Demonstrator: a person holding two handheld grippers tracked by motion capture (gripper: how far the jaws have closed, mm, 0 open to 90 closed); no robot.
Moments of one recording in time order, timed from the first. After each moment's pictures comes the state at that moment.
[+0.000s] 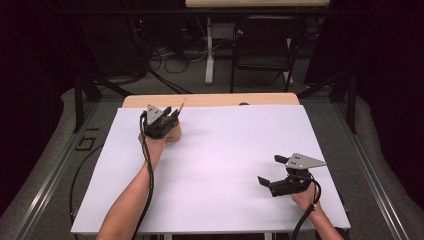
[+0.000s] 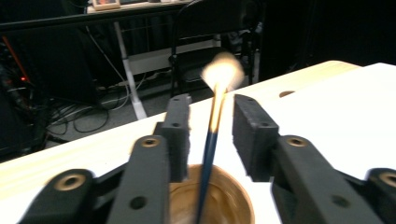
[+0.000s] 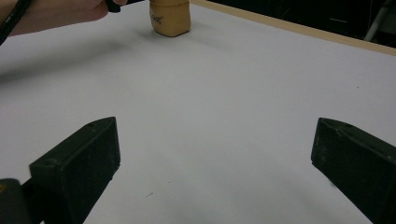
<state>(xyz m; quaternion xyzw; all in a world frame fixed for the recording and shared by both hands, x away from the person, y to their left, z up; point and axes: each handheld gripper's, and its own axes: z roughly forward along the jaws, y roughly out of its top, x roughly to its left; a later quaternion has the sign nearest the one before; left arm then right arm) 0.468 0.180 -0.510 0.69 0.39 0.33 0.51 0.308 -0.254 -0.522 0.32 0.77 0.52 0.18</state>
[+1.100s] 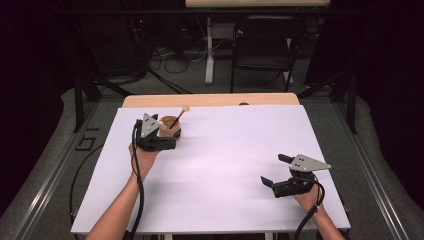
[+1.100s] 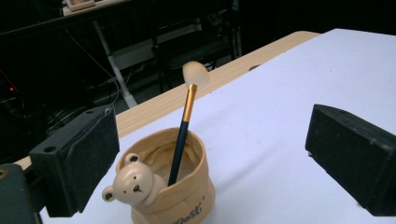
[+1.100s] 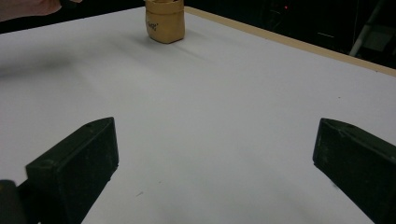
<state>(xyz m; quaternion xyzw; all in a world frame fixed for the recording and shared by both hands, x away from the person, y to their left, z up) 0.409 0.188 -0.486 0.74 0.34 0.33 0.48 0.303 -0.261 -0.519 0.31 0.77 0.52 0.21</state>
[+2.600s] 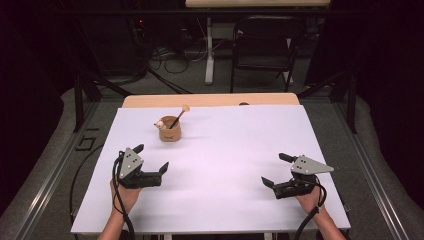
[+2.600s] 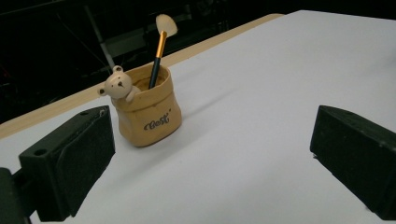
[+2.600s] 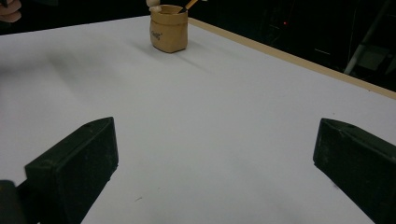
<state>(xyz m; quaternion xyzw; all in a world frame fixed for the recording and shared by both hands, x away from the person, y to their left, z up) 0.309 0.221 -0.504 0.75 0.35 0.31 0.48 0.298 -0.262 -0.516 0.28 0.76 0.53 0.23</state>
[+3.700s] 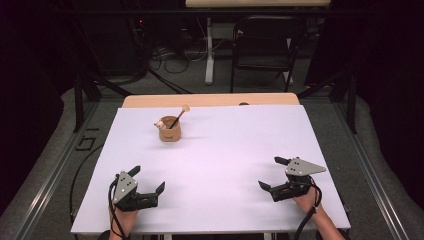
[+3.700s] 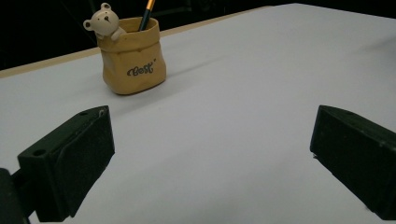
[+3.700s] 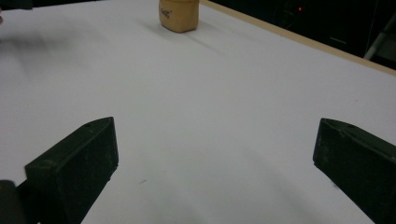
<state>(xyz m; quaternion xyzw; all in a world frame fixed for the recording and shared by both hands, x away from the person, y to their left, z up) 0.268 0.231 -0.545 0.73 0.38 0.29 0.49 0.303 -0.256 -0.532 0.28 0.79 0.51 0.21</state>
